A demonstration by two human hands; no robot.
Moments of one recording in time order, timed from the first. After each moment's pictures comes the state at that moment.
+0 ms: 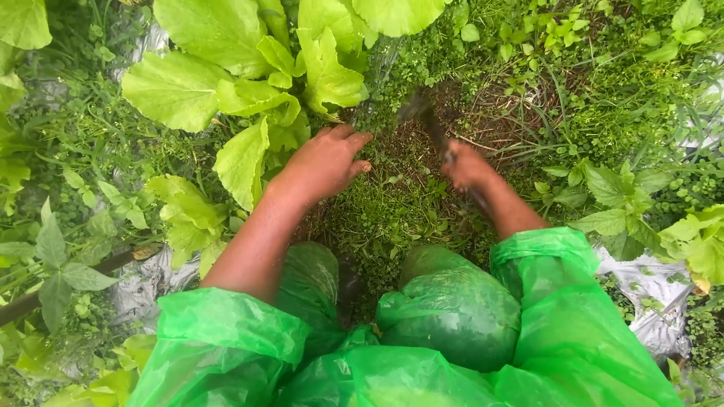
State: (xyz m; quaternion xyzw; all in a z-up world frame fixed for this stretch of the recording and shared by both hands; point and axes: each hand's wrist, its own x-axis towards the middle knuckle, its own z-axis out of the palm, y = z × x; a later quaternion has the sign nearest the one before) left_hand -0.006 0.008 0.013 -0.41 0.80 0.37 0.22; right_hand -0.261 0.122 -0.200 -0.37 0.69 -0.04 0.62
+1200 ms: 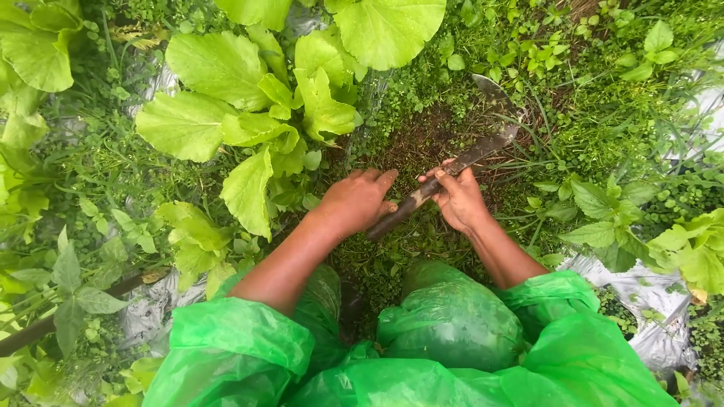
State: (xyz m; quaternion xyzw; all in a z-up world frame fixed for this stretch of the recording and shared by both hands) left_hand -0.039 0.037 -0.019 -0.37 0.80 0.40 0.26; right_hand -0.231 0.158 -0.206 -0.05 0.53 -0.54 0.66
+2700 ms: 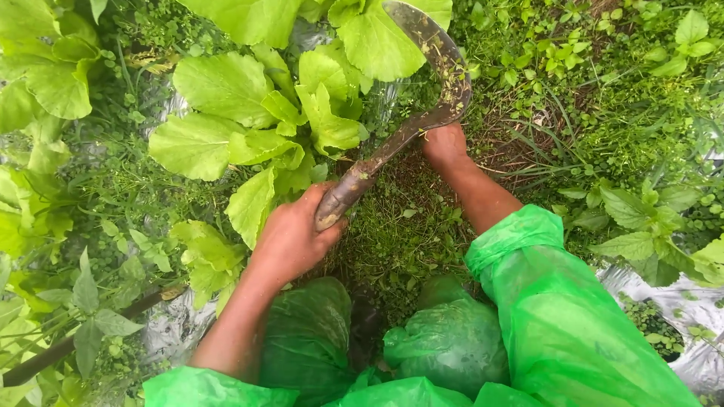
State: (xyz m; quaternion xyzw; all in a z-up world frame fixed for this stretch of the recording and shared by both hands) left_hand 0.028 0.039 0.047 -0.56 0.71 0.40 0.15; right_hand -0.226 0.025 -0.335 -0.73 0.67 0.02 0.13
